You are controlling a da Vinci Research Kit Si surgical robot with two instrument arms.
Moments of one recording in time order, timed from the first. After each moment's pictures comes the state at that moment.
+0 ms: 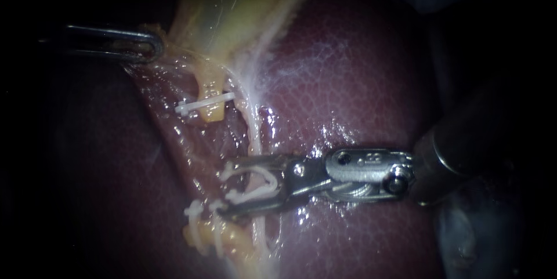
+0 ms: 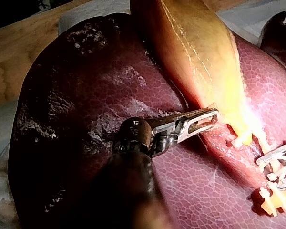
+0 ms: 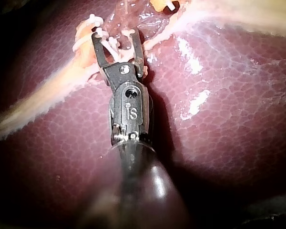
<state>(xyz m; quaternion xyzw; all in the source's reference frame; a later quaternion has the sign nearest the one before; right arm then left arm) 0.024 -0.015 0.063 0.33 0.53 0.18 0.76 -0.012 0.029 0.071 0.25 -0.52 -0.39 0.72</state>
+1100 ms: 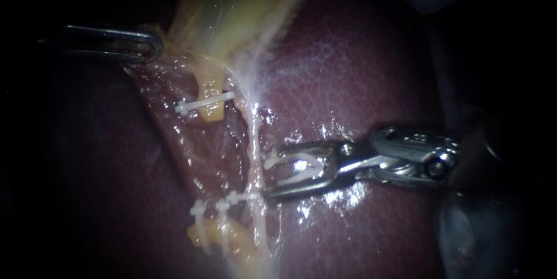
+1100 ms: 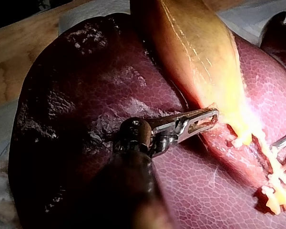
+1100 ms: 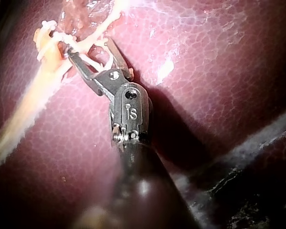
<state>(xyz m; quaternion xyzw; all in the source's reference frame) 0.018 -0.012 0.064 0.39 0.49 0.27 0.73 -0.012 0.029 0.071 0.25 -0.52 -0.39 0.72</state>
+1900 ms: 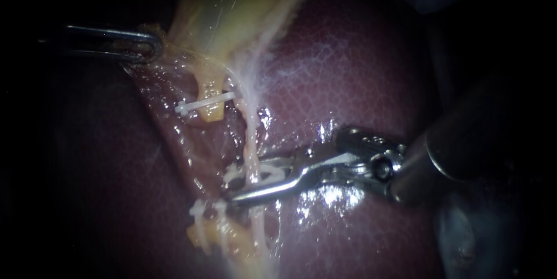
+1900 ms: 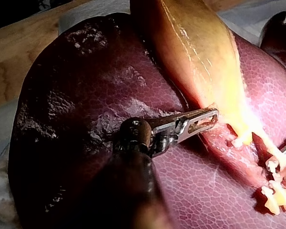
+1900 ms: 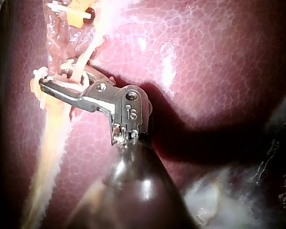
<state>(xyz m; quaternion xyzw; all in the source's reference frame) 0.022 -0.013 0.063 0.51 0.53 0.31 0.60 -0.012 0.029 0.071 0.25 -0.52 -0.39 0.72</state>
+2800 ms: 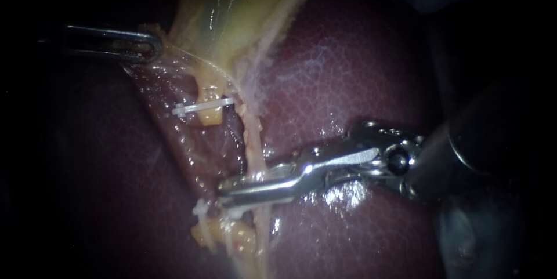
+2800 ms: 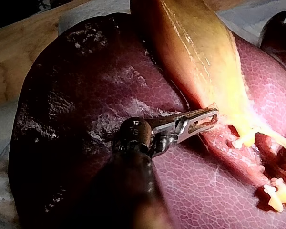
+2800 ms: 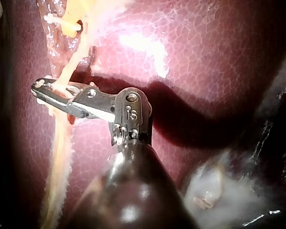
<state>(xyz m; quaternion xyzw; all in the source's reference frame) 0.020 -0.011 0.060 0.54 0.53 0.33 0.56 -0.012 0.029 0.071 0.25 -0.52 -0.39 0.72</state>
